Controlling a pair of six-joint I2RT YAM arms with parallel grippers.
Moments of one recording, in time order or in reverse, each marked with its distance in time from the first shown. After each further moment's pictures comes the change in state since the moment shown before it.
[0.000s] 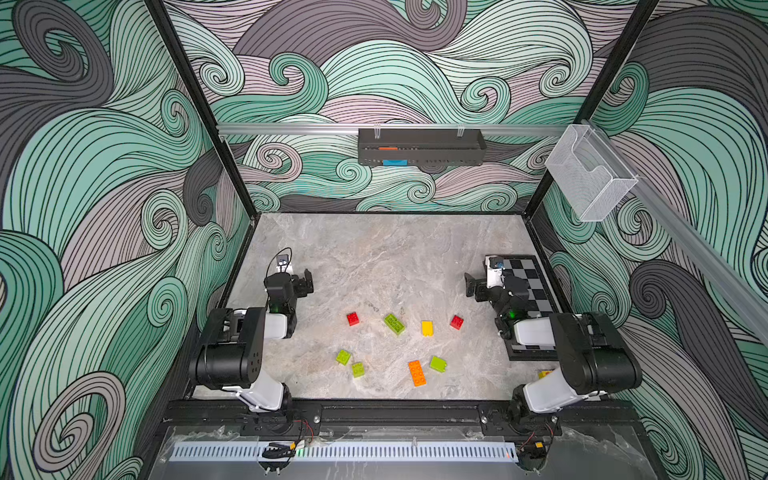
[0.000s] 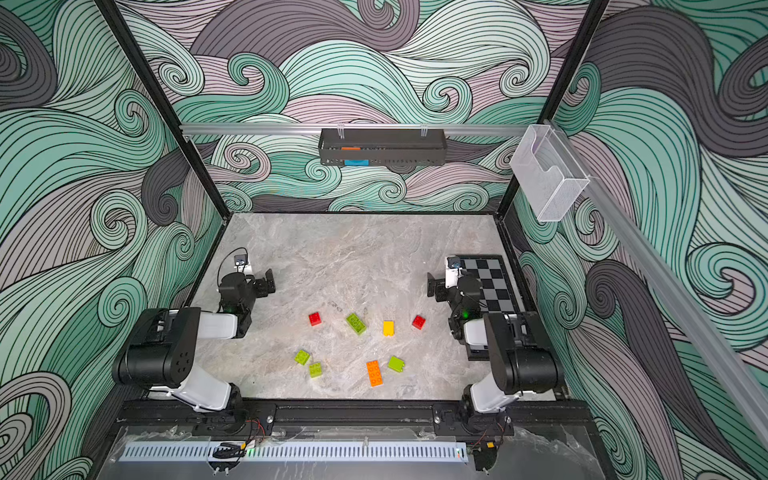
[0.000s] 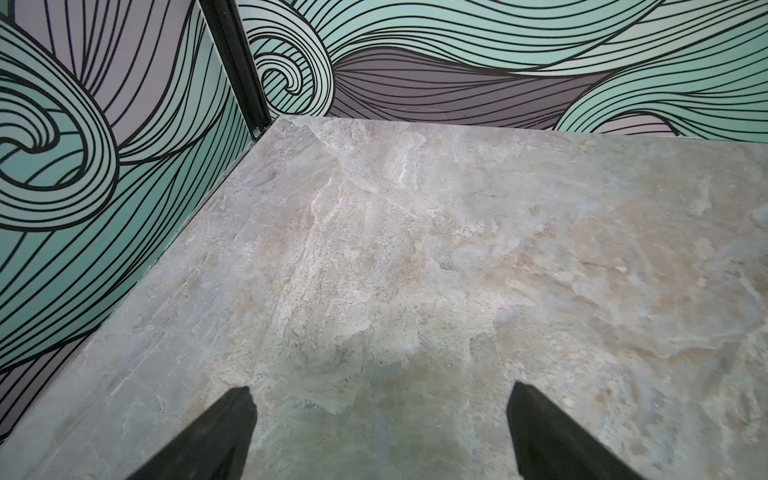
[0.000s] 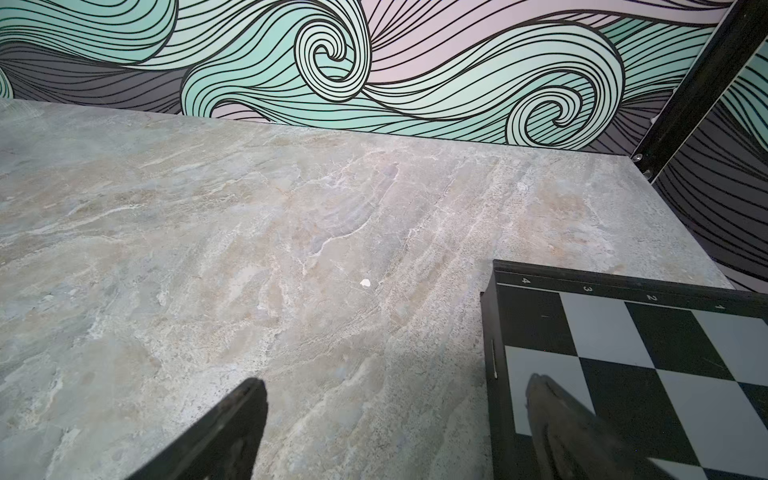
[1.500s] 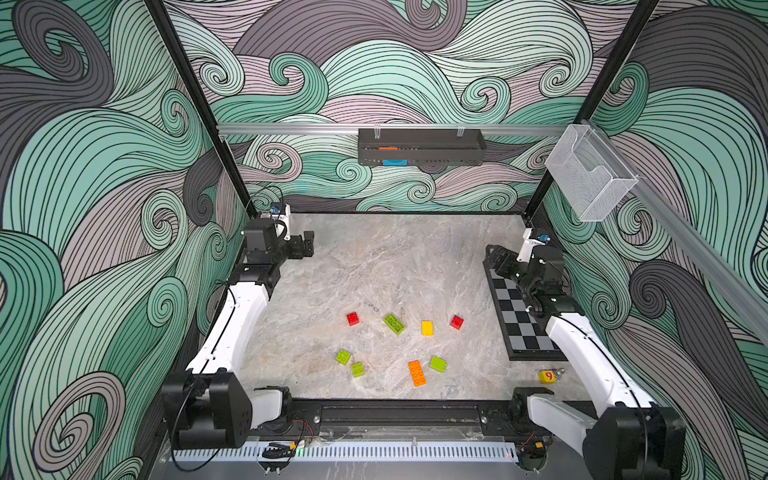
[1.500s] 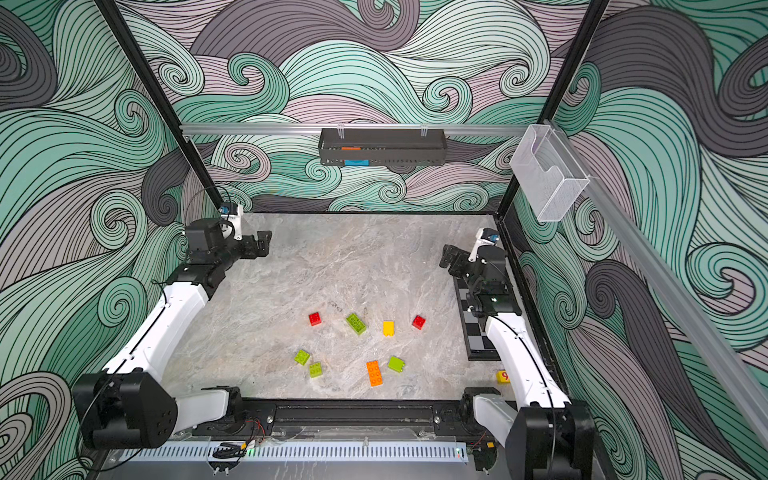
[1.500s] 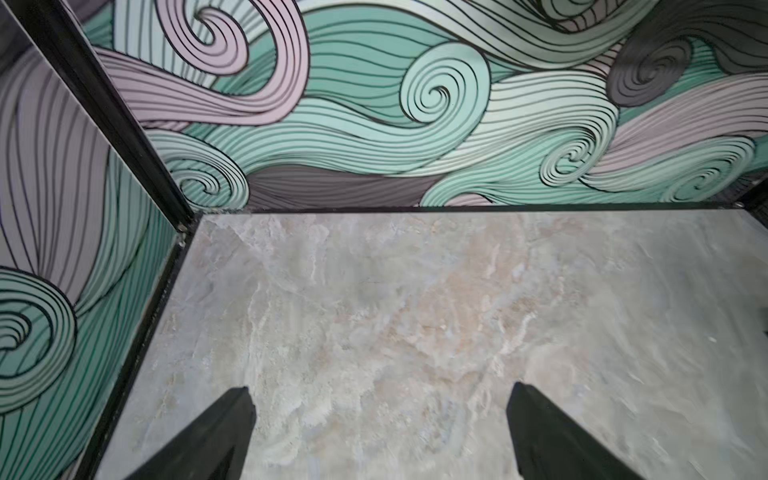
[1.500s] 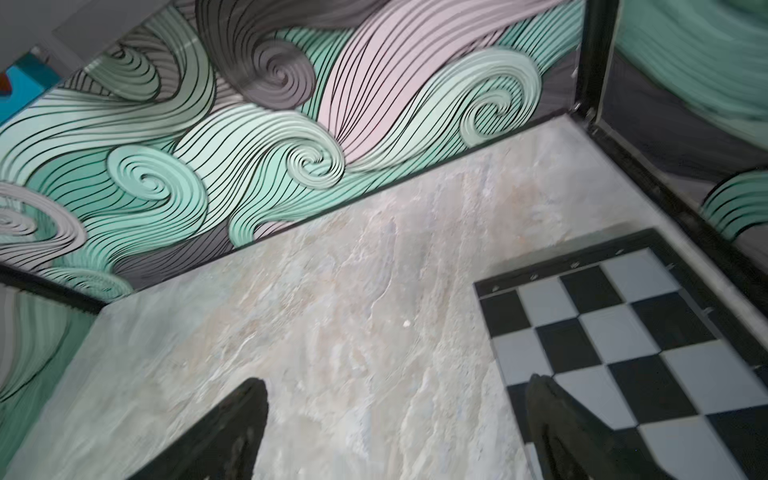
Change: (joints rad) left arm -0.011 -0.344 0.641 -1.085 0.295 0.004; right arm -0.037 -0.481 0.399 -0.998 -0.017 0.463
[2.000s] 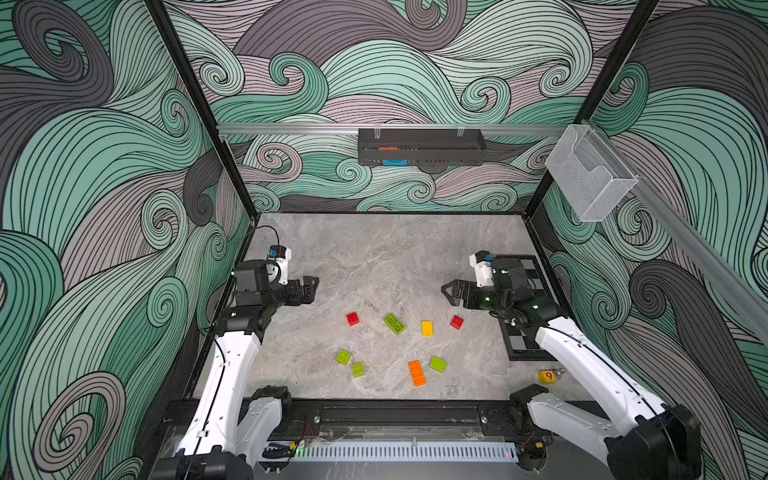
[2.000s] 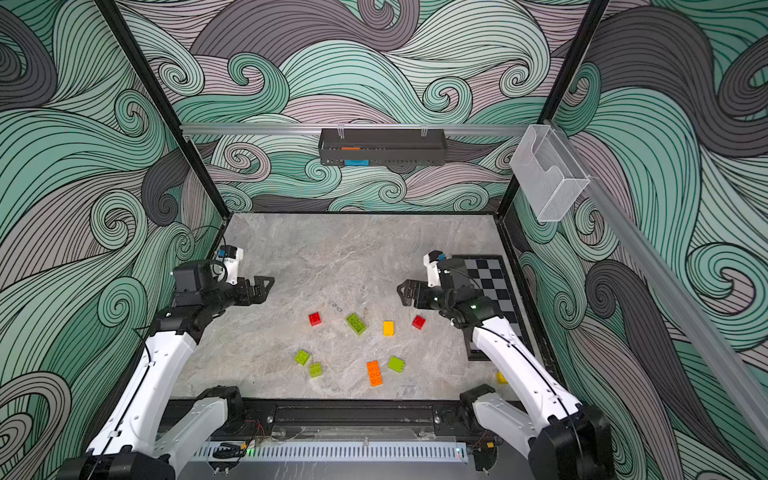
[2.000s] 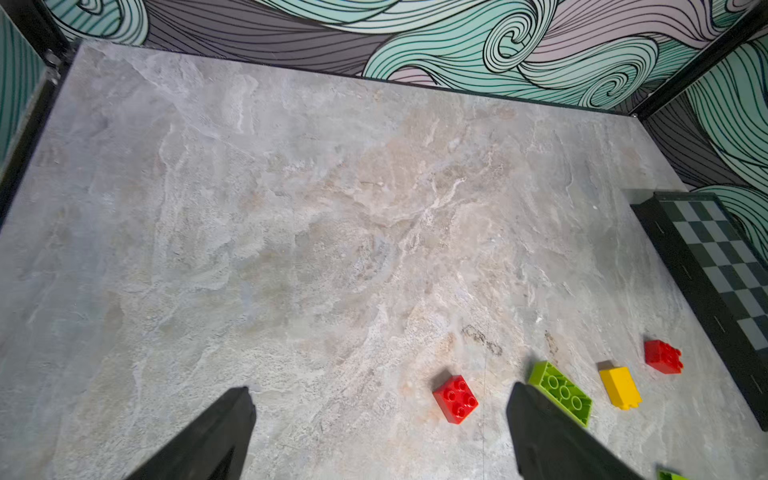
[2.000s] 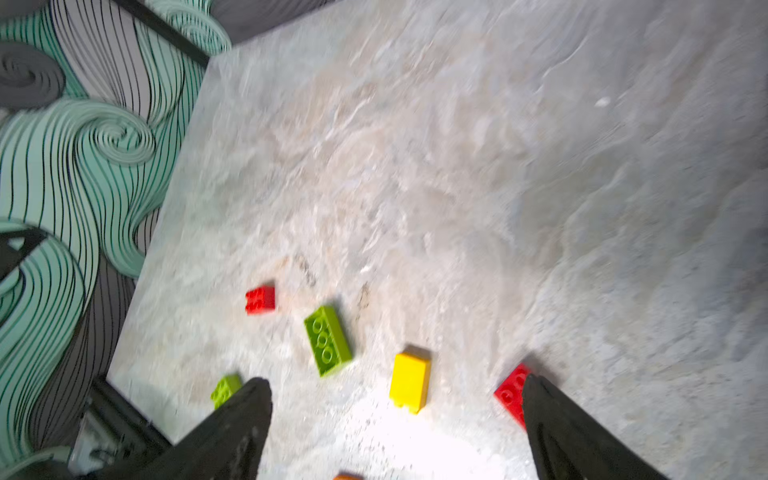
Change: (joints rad) left arm 0.060 -0.321 -0.274 -0.239 0.219 -0.001; right arm 0.387 -0.019 0.019 -0.357 -0.140 0.016
